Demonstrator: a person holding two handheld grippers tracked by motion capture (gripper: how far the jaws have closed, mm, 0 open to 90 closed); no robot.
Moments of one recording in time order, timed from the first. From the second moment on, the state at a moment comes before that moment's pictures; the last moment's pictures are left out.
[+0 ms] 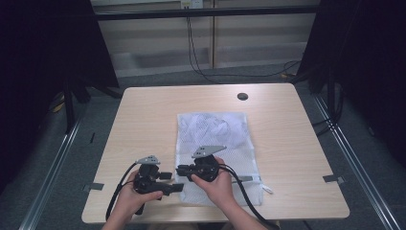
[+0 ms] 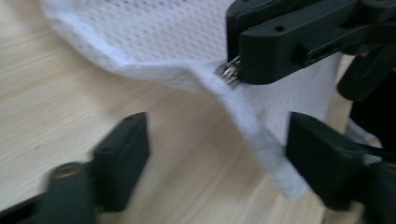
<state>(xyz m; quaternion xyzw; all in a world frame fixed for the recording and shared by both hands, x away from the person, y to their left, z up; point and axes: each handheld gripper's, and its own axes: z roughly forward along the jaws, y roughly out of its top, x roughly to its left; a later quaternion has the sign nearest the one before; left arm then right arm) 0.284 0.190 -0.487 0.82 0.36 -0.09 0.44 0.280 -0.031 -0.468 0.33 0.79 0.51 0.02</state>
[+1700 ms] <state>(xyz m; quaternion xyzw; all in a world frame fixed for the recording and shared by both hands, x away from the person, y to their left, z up) 0.290 0.194 -0.475 0.78 0.39 -0.13 0.46 0.280 -0.049 -0.464 0.34 0.79 0.52 -0.03</state>
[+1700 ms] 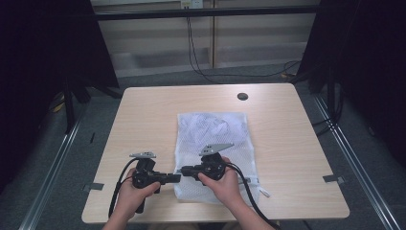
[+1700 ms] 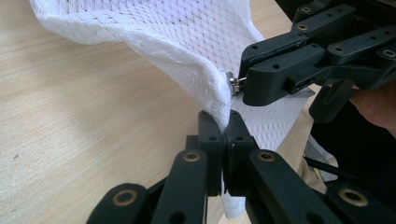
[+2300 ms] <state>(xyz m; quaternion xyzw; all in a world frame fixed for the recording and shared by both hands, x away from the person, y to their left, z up) 0.291 0.193 -0.475 0.79 0.38 -0.12 0.46 0.283 -0.055 -0.465 0.34 0.78 0.52 -0.04</state>
